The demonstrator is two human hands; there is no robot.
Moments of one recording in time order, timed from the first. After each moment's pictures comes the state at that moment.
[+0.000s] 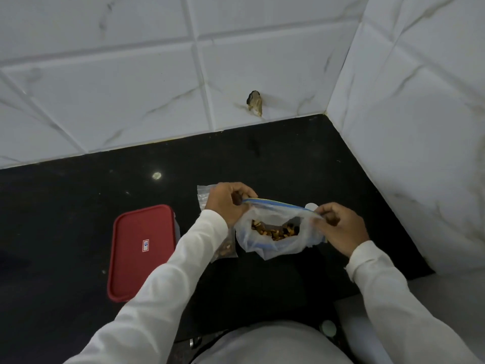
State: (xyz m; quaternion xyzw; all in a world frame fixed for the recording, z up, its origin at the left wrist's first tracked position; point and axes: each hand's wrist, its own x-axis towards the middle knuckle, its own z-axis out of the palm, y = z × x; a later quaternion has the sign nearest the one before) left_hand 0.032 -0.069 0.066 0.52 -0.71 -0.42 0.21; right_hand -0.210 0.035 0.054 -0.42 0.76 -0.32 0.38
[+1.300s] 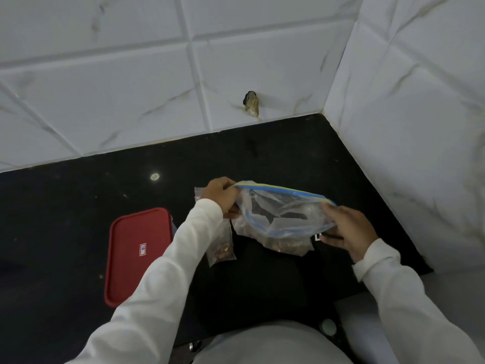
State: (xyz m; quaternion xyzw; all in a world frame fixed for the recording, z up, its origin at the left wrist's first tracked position) left_hand 0.023 -0.088 0.087 0.66 -0.50 -0.53 0.17; right_hand -0.213 0.032 0.068 -0.16 0.73 -0.43 0.51
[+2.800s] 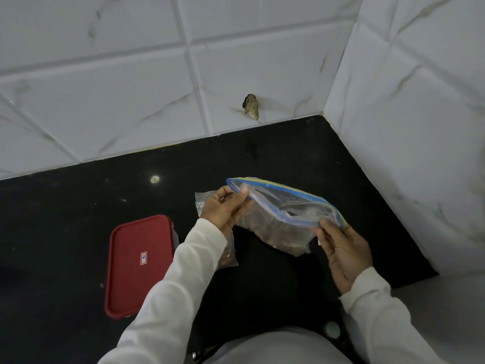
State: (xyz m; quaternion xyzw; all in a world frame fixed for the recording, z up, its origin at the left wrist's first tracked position) left_hand 0.023 -0.068 0.072 0.46 -0.24 -0.76 0.40; right_hand -0.173 0.052 0.061 0.02 0.56 -0.66 0.51
